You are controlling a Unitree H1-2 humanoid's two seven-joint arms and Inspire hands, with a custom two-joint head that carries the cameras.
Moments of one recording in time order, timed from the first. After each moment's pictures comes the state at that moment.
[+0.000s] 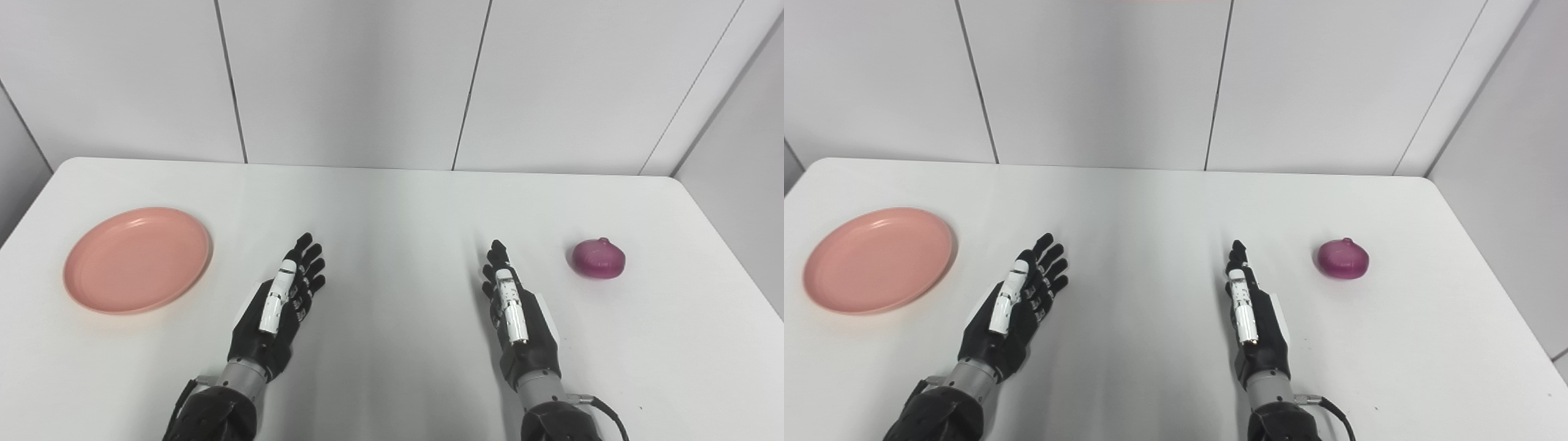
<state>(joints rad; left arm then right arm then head) -0.09 -0.03 -0.07 -0.16 -0.23 0.31 -0.13 -0.03 0.07 0.03 -0.36 -0.01 0.43 -0.04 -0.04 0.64</state>
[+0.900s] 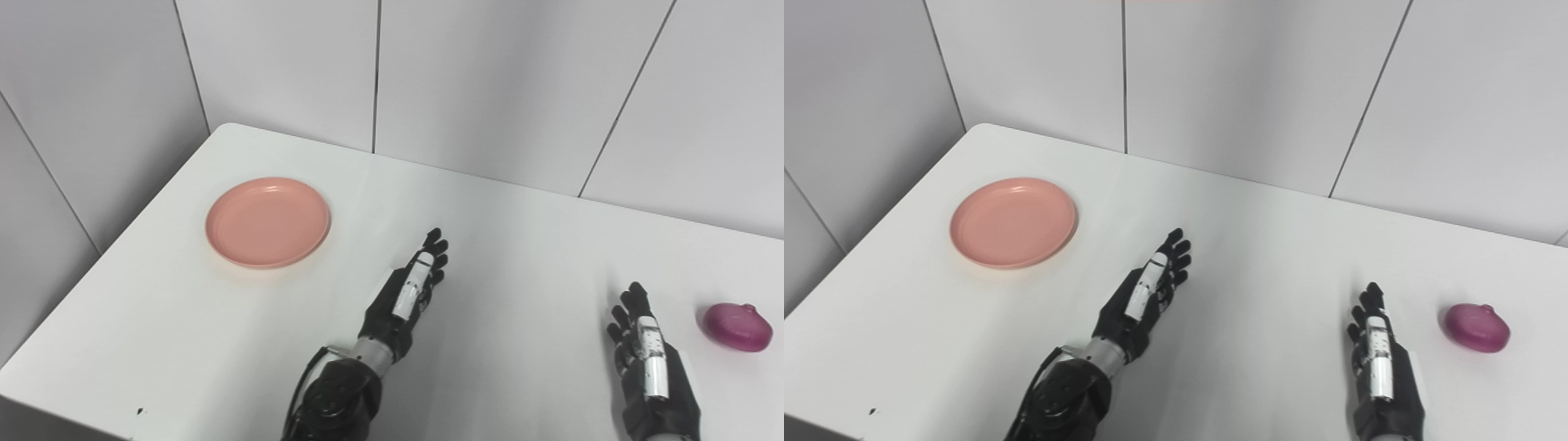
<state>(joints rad) -0.12 -0.17 -0.14 -0.05 -0.11 0.22 -0.03 -0.03 -0.03 -0.05 -0.36 0.11 0.43 0.01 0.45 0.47</state>
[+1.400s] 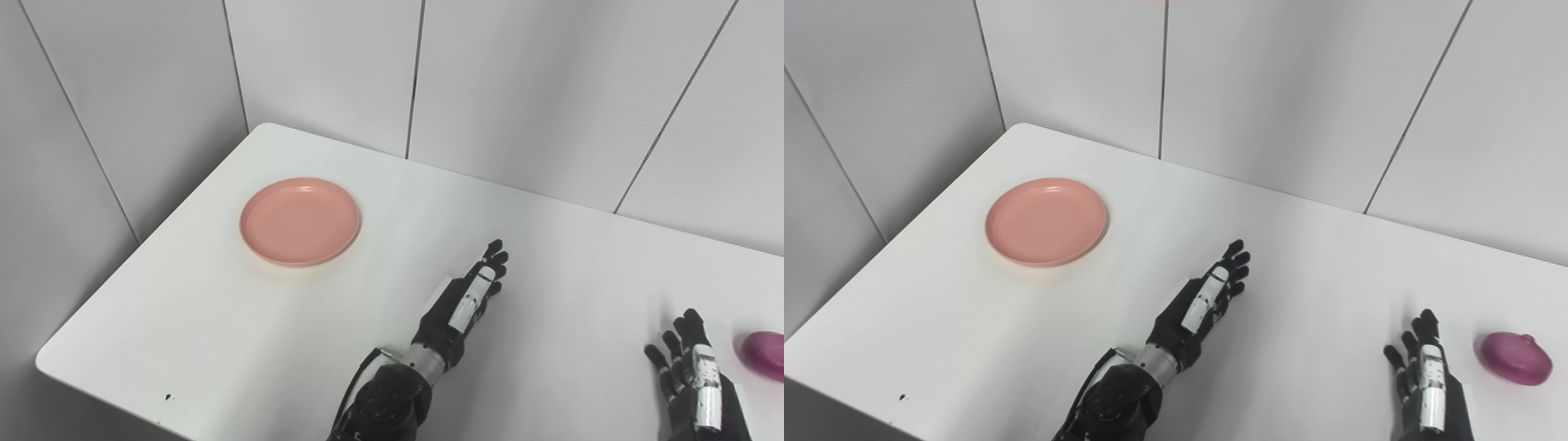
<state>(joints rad) -0.16 -0.17 -0.19 0.07 -0.10 0.08 -0.02 -0.05 -0.05 -0.07 -0.28 0.13 0.36 0.03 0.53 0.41</state>
